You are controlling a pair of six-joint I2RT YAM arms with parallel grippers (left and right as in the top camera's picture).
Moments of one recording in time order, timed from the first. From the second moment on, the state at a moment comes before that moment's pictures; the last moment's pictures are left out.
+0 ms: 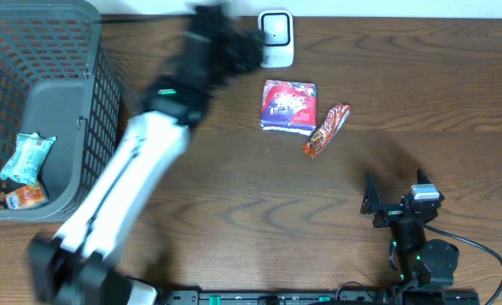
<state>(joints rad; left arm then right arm) -0.33 1.57 1.47 -0.29 0.14 -0.60 -0.04 0.01 0.01 -0.06 -0.12 0.03</state>
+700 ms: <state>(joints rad) 0.54 1.45 1.48 -0.76 -0.15 -0.45 -0.04 0.01 0.01 -0.06 -0.12 0.03</state>
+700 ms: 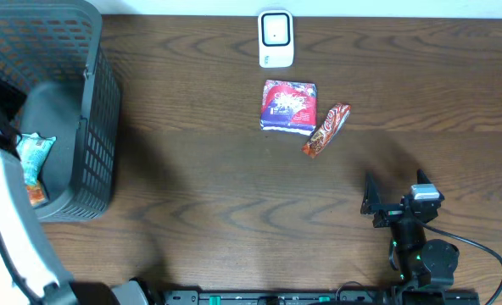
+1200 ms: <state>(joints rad) 0.54 1.76 1.46 -0.84 -0.44 -0.25 -0.04 0.01 0.01 -0.06 -0.12 0.03</state>
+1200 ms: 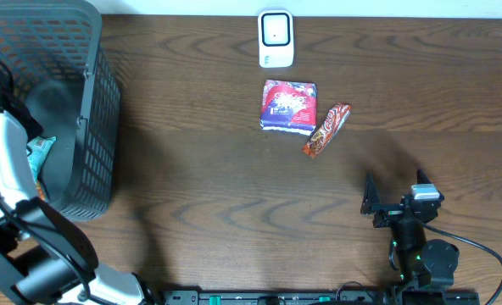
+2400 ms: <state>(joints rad) 0.52 2.05 1.44 -0.69 -0.43 0.03 -0.04 0.01 0.01 -0.06 -0.12 0.03</state>
